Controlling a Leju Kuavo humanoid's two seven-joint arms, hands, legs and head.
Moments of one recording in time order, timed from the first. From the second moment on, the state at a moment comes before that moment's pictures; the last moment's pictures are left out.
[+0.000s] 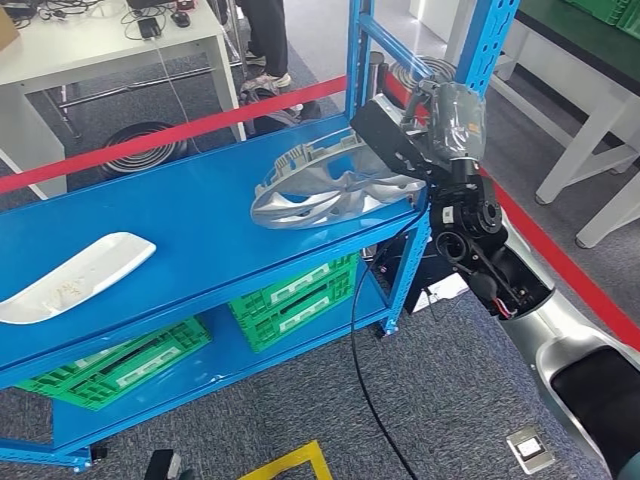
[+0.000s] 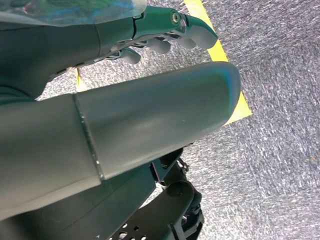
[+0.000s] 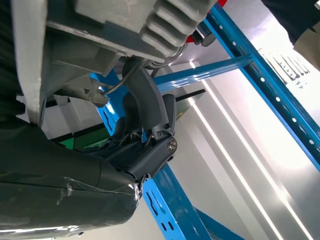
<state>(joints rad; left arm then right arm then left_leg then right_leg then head) -0.13 0.06 -0.99 -0.22 0.86 0.11 -0.32 -0.71 -0.33 0.63 -1.46 0.94 -0.44 0.44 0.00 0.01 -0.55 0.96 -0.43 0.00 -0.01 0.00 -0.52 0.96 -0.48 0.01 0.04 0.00</state>
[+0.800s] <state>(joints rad) -0.14 0.06 -0.99 -0.22 0.82 0.12 -0.33 -0.78 -0.32 0.64 -1.45 0.76 -0.28 0.42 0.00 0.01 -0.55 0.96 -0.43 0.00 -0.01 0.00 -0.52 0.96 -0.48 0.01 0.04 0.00</state>
